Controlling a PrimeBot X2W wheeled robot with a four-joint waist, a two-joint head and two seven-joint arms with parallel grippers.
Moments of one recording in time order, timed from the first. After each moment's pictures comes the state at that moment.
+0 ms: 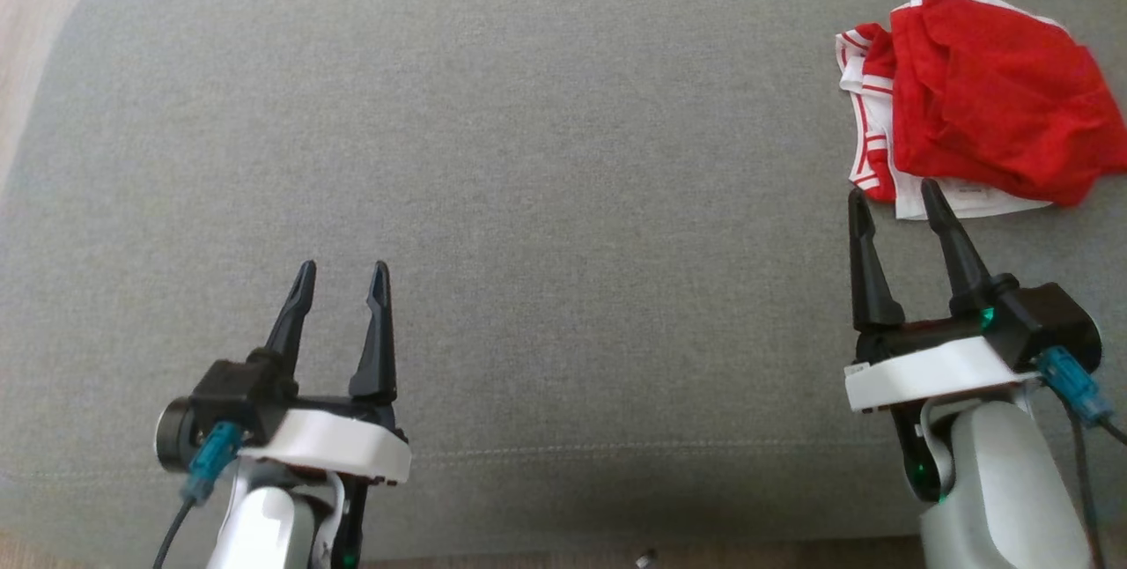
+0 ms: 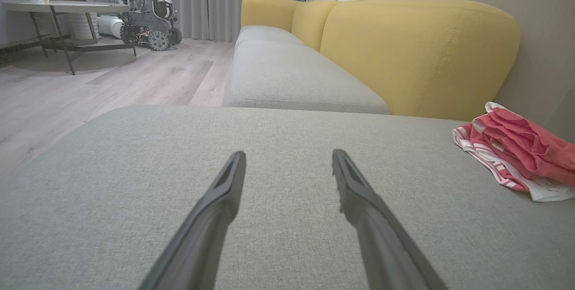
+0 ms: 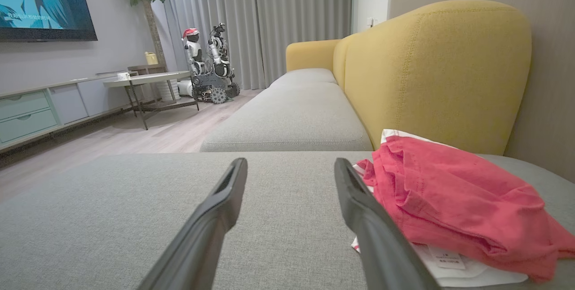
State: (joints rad) left arm -0.06 0.04 -0.19 0.13 -0.17 0.02 -0.26; right arm -0.22 -0.06 0.09 0.33 0.00 0.13 -0.25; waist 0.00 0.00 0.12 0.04
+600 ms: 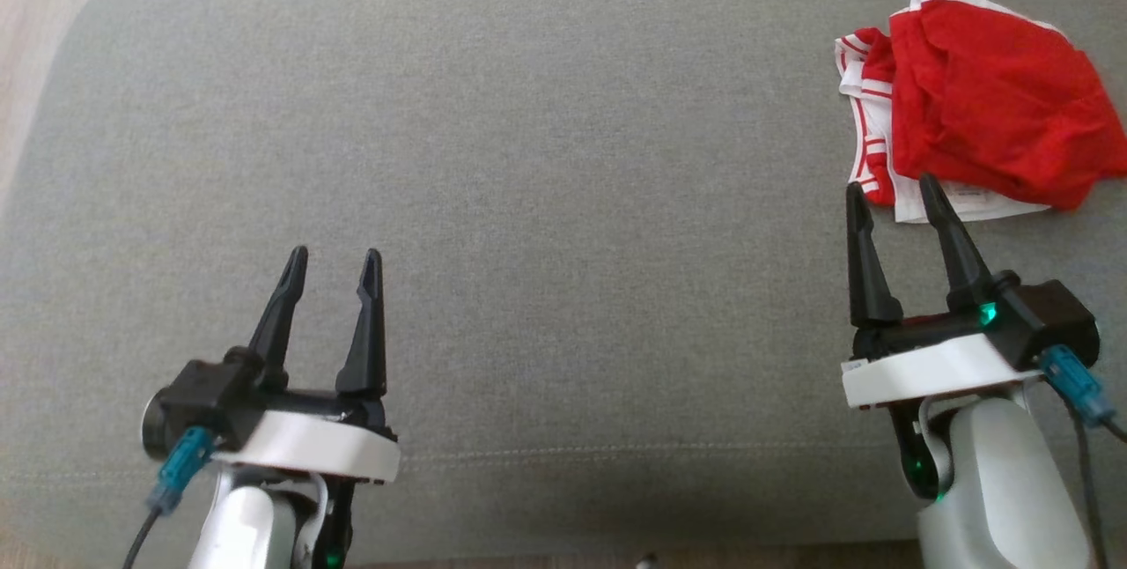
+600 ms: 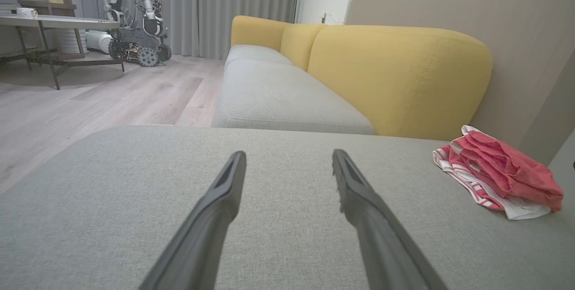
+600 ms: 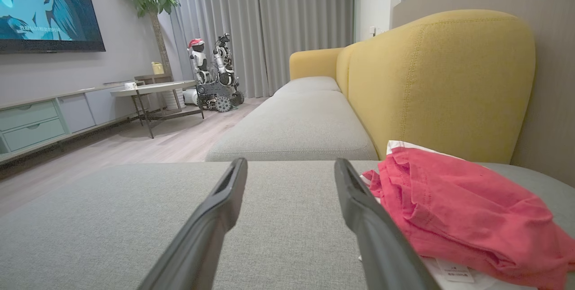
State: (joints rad) left arm -0.04 0.04 -0.15 0.06 -0.19 -0.05 -0.26; right arm -0.22 -0.06 0.10 0.31 0.02 0.13 -0.25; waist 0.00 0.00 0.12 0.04
